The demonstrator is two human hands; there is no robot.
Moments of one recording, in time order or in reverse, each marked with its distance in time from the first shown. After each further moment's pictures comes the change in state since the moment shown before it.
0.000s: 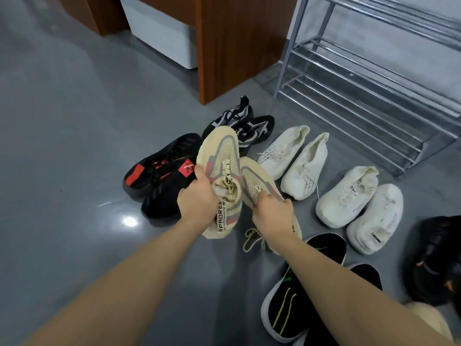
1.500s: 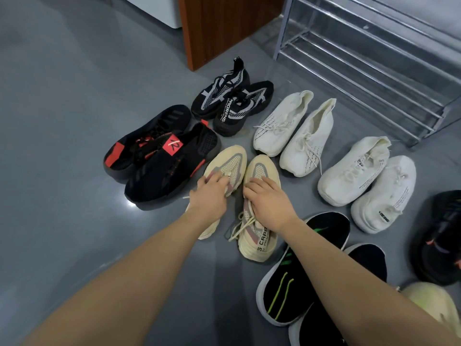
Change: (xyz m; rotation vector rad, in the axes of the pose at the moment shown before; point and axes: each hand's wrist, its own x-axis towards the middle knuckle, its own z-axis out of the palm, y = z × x) left_hand -0.005 -0.005 0.076 0.156 -0.460 0.235; right_hand 0.001 0.039 0.048 0.039 -0.002 -0.519
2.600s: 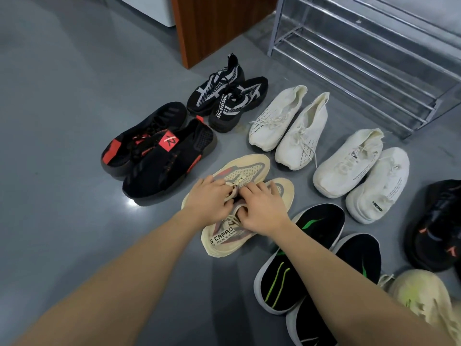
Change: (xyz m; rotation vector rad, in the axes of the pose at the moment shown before) left_hand -0.020 0.001 -0.002 0.205 0.088 0.294; right_hand -0.016 -0.031 -0.010 0.160 -0.127 0.247
